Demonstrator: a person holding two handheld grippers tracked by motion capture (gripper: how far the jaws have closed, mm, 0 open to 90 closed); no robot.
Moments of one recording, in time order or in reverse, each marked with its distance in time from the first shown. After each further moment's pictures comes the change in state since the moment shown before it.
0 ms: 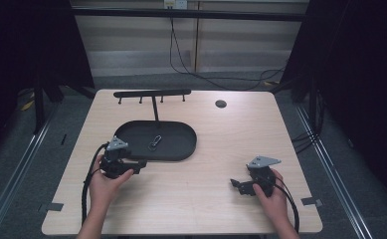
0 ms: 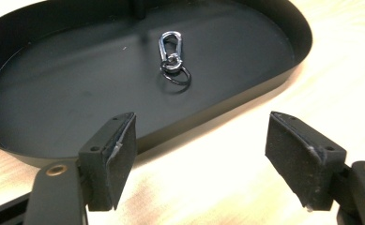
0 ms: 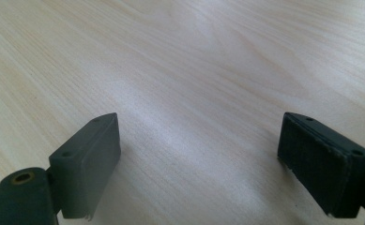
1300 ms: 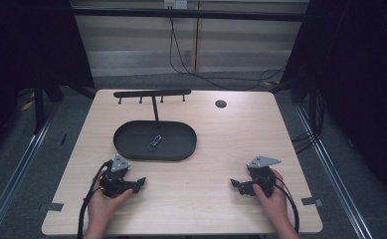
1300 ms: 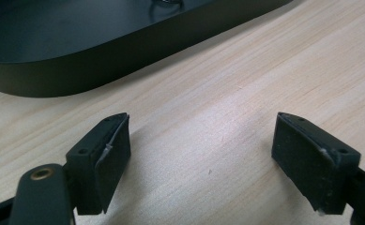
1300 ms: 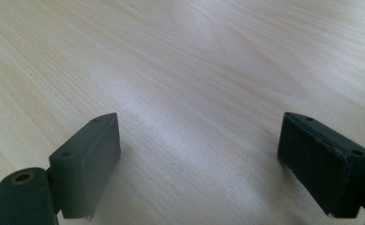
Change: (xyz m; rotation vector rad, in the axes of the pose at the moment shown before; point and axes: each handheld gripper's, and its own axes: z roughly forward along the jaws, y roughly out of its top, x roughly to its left) left arm -0.012 -0.048 0.005 0.069 0.057 0.096; right arm 0.000 0.000 0.000 0.000 0.000 0.000
